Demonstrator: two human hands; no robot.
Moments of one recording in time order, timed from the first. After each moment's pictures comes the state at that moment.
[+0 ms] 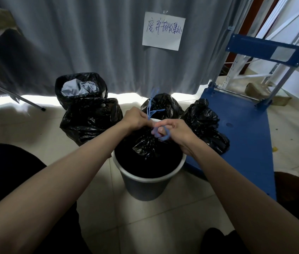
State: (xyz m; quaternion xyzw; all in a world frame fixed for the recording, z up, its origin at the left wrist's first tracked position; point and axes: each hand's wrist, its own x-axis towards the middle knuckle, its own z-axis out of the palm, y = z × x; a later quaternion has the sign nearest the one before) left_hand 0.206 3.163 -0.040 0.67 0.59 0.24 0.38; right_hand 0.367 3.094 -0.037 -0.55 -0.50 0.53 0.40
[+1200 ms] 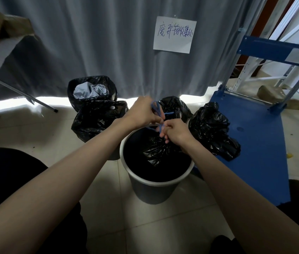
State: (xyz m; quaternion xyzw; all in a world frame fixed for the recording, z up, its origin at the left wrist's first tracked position) left_hand 0.197 3.153 0.010 0.80 0.47 0.26 0.26; right_hand 0.344 3.121 -0.046 -0.63 -0.56 0.42 0.34
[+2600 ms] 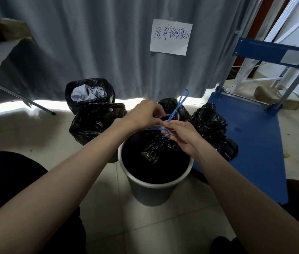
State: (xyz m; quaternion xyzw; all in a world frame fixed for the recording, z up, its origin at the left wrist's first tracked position) left_hand 0.204 3.155 0.014 0.84 0.48 0.17 0.18; right_hand 0.360 3.114 -0.034 -0.54 -0.34 0.61 0.48
